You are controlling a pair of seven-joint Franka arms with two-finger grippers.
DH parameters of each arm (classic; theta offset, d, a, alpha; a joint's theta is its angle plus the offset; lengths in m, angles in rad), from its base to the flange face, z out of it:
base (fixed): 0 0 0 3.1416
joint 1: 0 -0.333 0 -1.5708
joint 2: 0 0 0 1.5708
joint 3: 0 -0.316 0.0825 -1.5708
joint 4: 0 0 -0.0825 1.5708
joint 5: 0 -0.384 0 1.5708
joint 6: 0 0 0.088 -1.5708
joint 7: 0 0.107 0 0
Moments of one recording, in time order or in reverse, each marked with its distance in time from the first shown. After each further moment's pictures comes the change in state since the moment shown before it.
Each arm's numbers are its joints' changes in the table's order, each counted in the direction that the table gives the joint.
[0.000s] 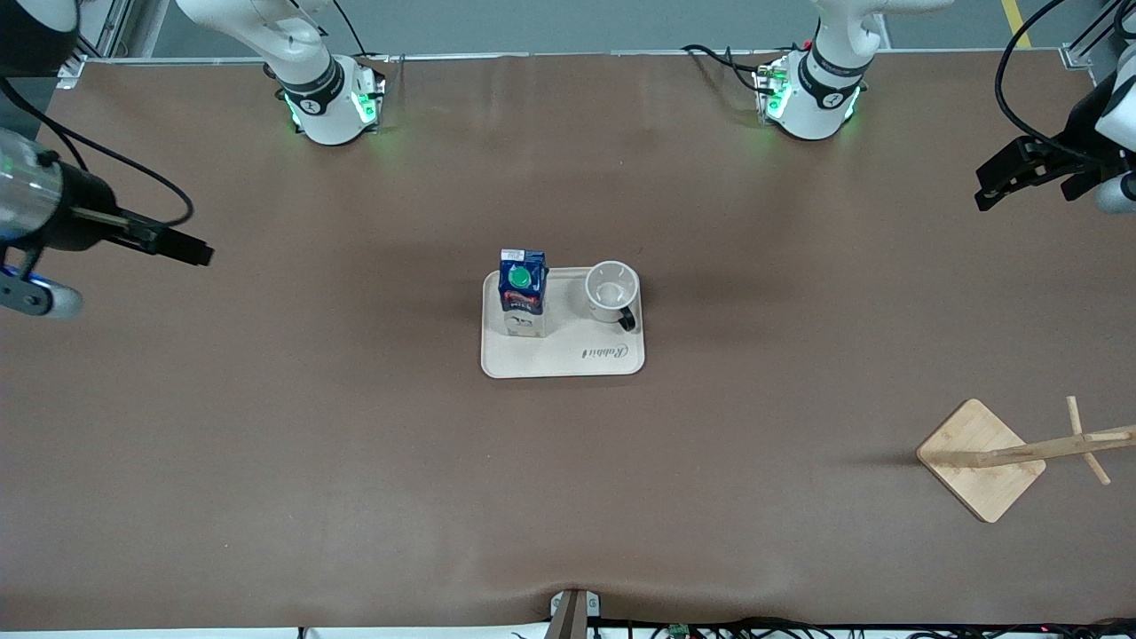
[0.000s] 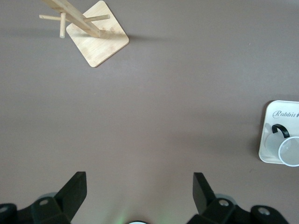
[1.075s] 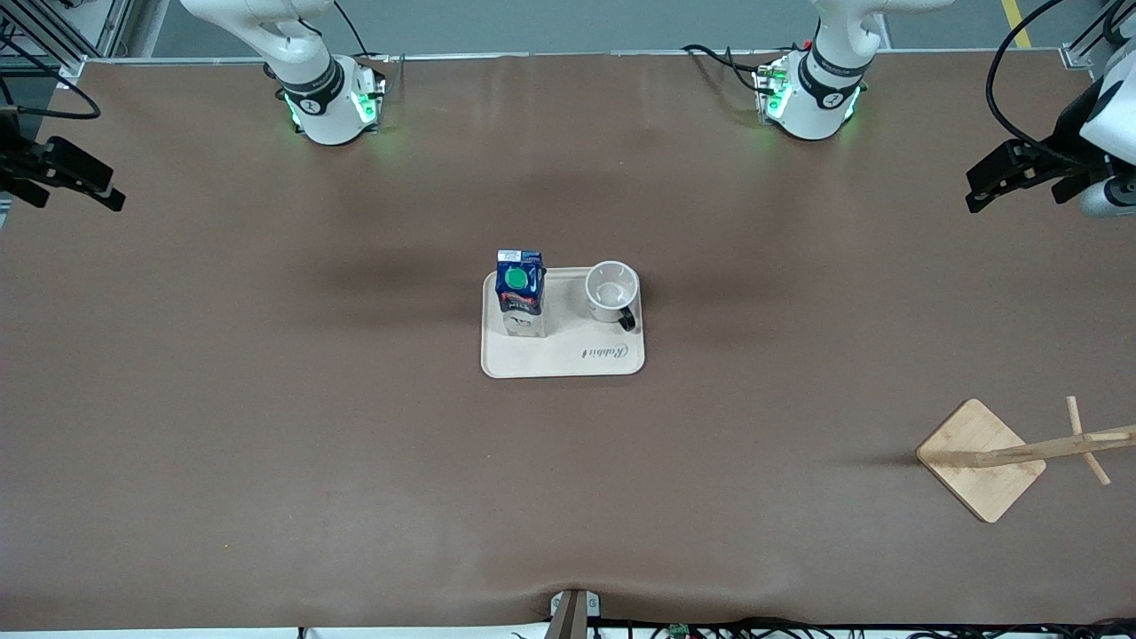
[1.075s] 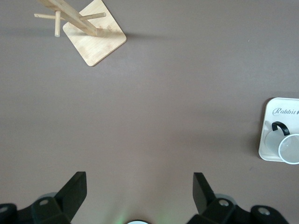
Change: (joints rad) left arm 0.005 -0.008 0.002 -0.004 0.000 0.000 0.000; right arm 0.140 0.390 -0.026 -0.511 0.092 -0.325 -0.352
